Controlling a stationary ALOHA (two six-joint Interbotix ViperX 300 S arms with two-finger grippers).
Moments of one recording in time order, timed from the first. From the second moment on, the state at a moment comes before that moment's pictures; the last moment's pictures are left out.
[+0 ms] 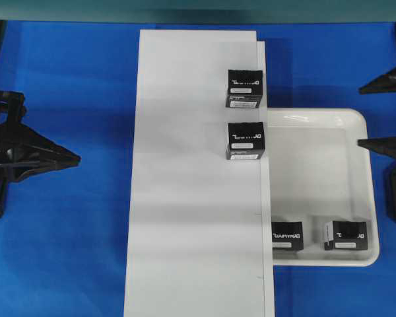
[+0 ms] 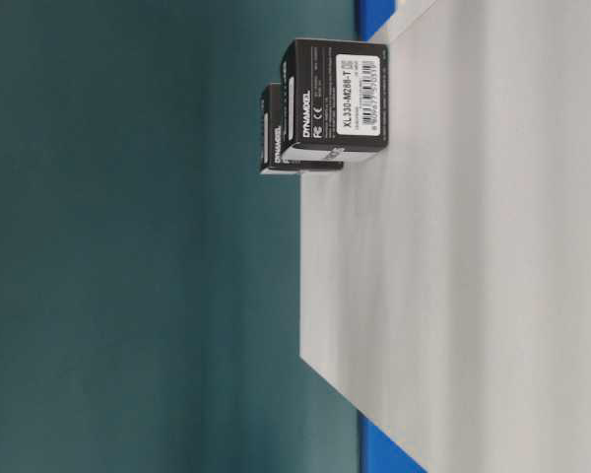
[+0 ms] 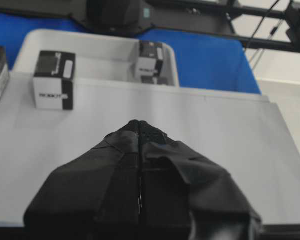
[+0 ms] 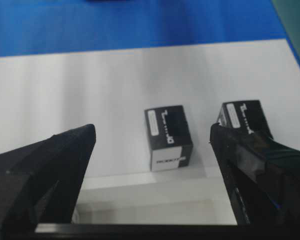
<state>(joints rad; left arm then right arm) -0.06 -0.90 0.99 0.02 0.06 -0.13 -0.13 -1.06 0.85 0.04 0.55 -0.06</state>
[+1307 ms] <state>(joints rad) -0.06 -0.95 0.99 0.02 0.05 -0.14 -0.13 -1.15 0.93 0.05 0.48 -0.05</state>
